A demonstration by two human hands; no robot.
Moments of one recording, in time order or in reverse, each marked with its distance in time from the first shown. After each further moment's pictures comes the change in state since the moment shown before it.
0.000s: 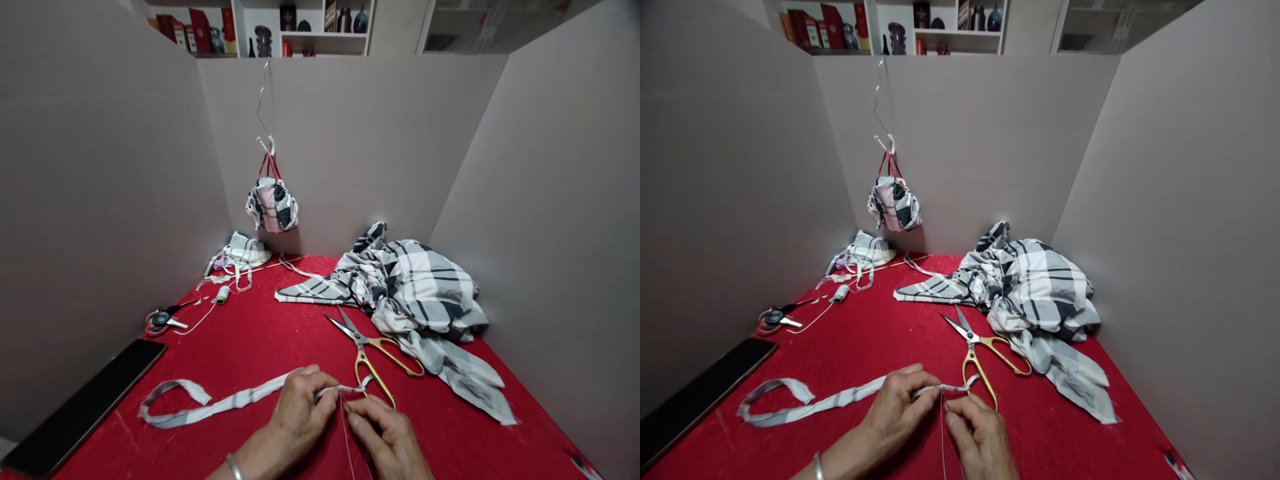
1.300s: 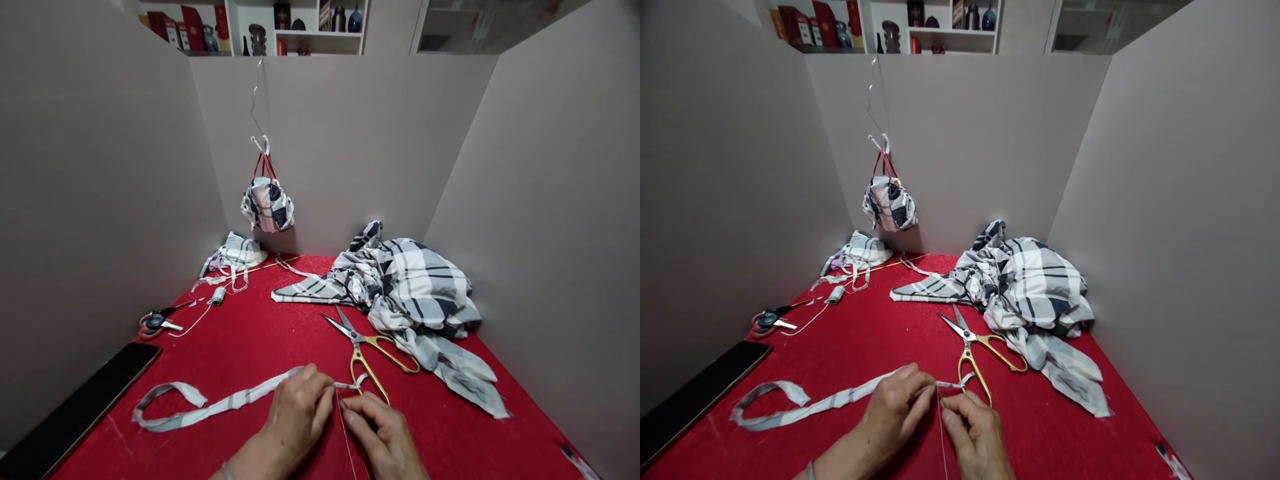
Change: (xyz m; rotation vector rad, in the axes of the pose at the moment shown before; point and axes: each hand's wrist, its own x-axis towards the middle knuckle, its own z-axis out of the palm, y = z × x) left_hand -0.005 -0.010 0.007 0.287 0.122 0.231; right_hand 0.001 0.001 0.000 0.012 0.013 -0.040
